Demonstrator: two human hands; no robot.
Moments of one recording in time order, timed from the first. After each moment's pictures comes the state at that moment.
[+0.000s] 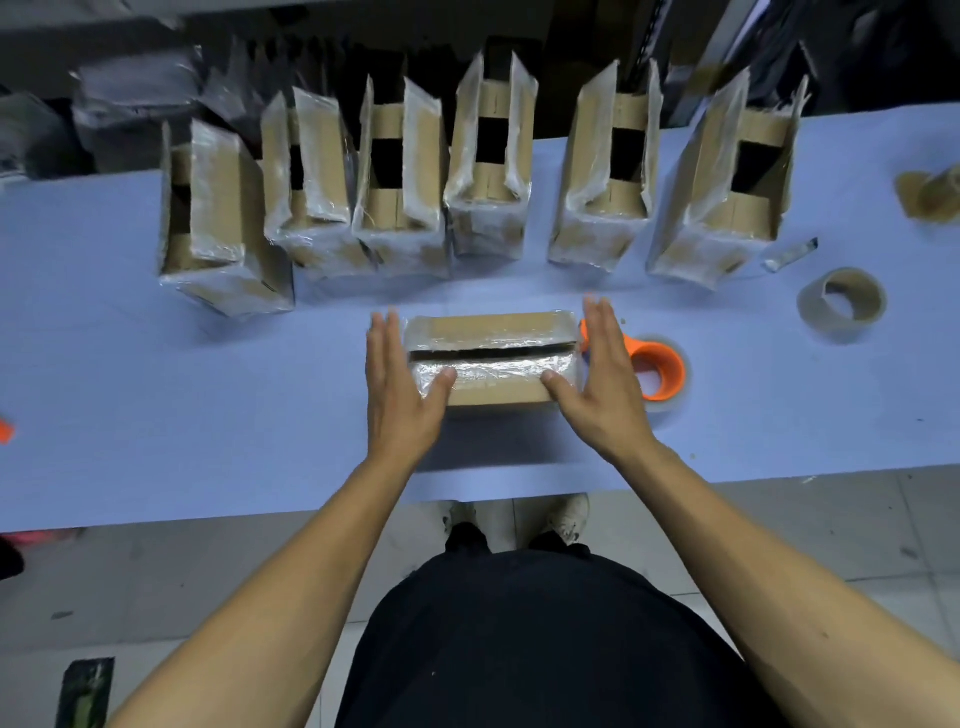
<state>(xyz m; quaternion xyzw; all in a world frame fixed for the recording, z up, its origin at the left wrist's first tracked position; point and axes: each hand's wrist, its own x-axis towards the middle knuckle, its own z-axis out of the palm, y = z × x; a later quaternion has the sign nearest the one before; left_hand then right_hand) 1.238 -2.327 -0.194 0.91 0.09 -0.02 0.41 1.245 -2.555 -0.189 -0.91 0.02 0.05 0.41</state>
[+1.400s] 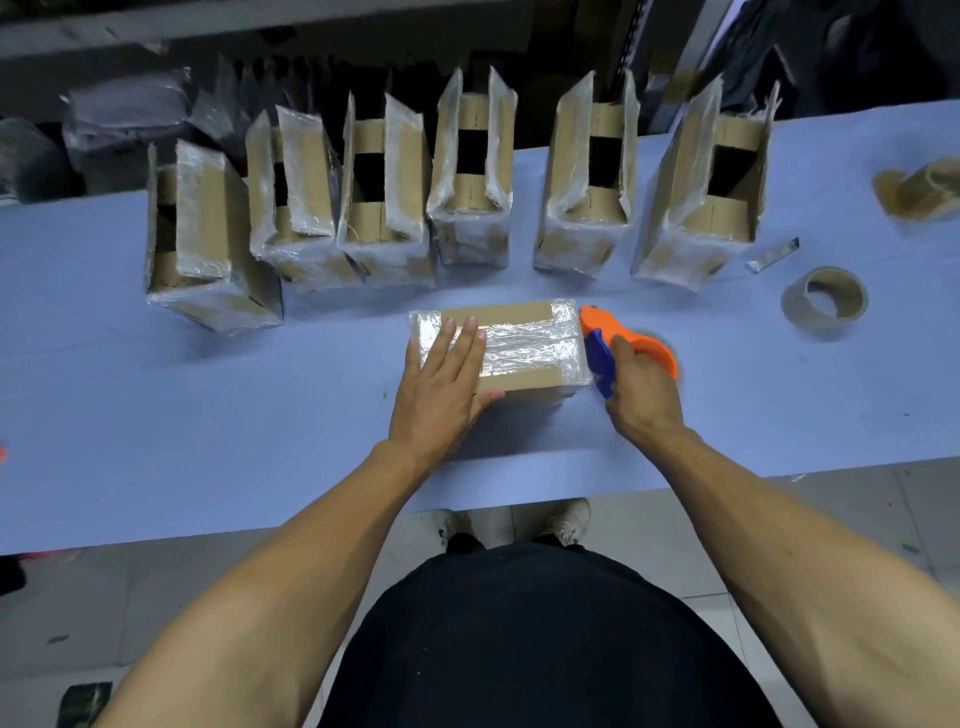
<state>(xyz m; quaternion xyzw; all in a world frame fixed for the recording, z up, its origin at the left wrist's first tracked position) 1.264 -2.360 -0.209 0.98 -0.19 -0.10 0.02 1.262 -2.617 -0.211 -0.97 0.09 0.16 0.18</state>
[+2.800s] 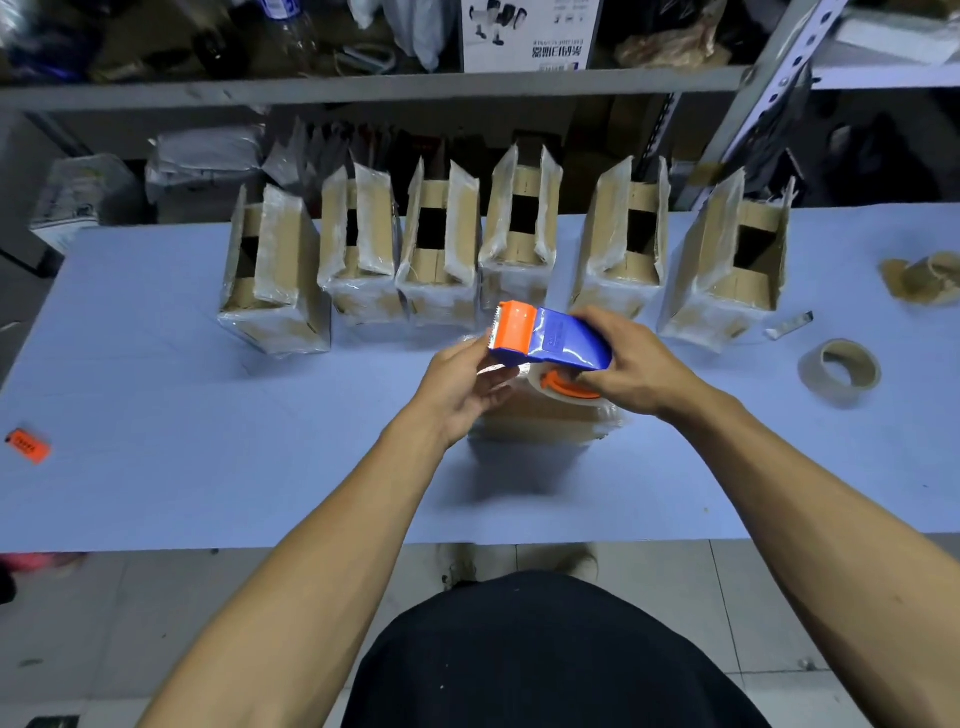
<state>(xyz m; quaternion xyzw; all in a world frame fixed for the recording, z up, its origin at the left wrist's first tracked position) 1.301 -2.347 -0.135 0.54 0.25 -0.22 0.78 1.314 -2.564 -0.110 -0.91 -0.16 0.12 0.36</state>
